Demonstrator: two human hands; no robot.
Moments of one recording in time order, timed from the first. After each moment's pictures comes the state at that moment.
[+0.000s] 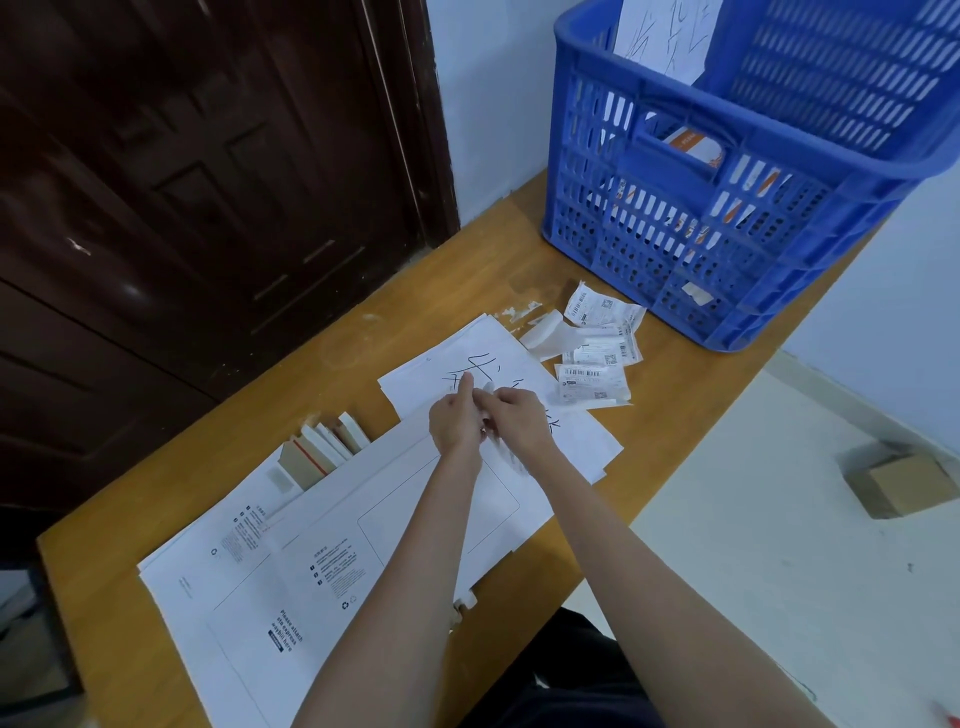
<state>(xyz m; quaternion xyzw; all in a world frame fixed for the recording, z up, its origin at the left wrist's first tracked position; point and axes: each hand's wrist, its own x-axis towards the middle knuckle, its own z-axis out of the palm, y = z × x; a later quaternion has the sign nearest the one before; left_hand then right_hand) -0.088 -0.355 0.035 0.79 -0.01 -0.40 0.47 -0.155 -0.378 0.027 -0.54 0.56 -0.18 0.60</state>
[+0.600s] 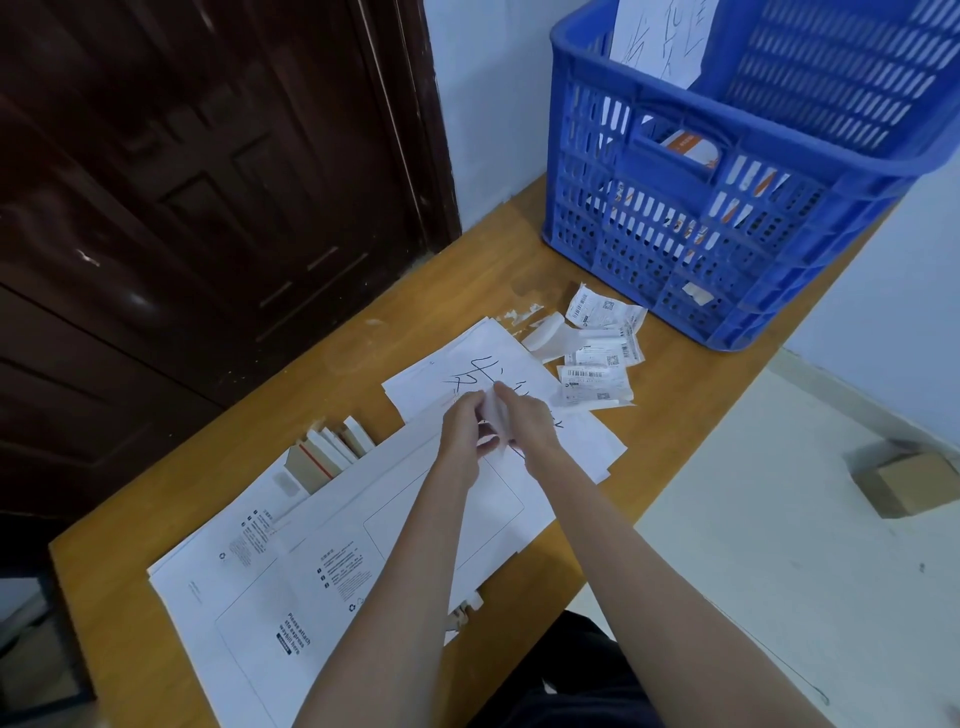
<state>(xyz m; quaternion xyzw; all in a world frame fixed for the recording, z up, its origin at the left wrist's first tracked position) -0.088 -0.342 0.046 0.70 0.00 -0.53 0.48 -0.155 -0.380 0.028 -0.40 0.63 -0.16 0.65</state>
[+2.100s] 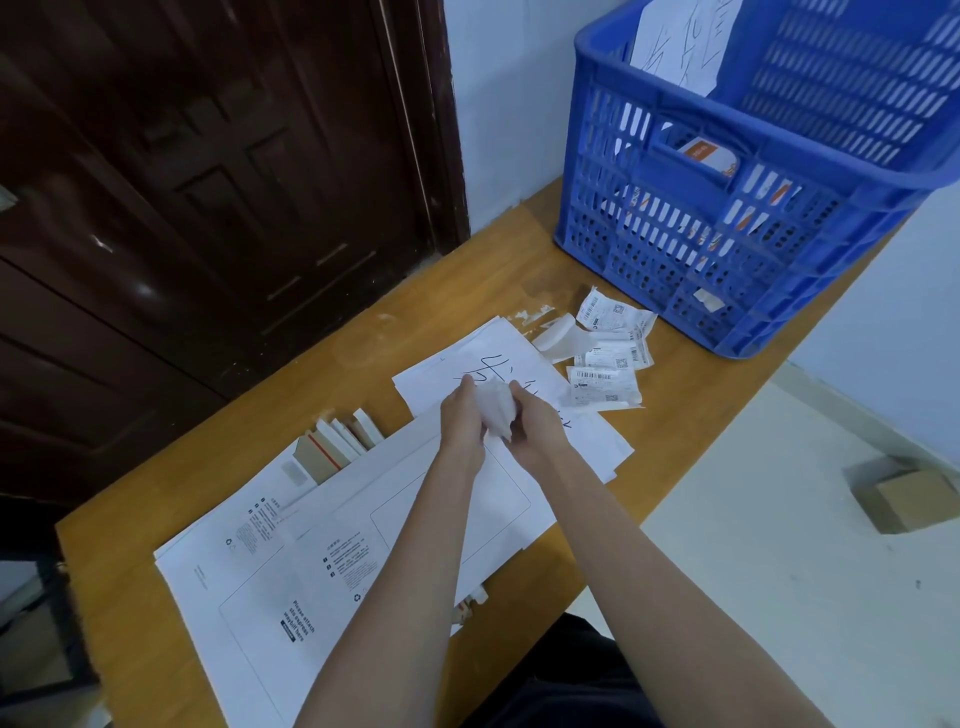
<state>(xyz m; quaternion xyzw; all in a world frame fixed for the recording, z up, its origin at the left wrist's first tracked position) -0.078 -0.344 0.047 0.68 0.02 -0.50 0.54 -0.150 -0.371 0.028 -0.20 0.50 -0.28 0.79</state>
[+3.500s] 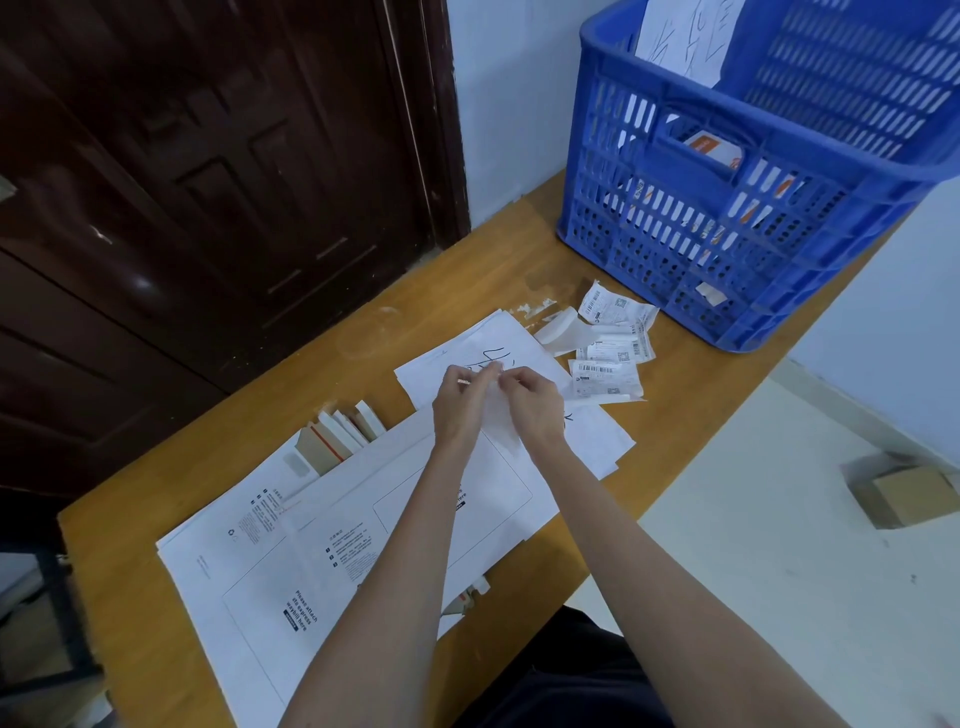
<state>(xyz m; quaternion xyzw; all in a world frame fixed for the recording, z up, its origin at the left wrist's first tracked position) -0.067 -0.333 0.044 0.77 -0.17 -0.42 0.45 -0.146 -0.366 0.044 -0.52 0.61 -0.23 0.56</state>
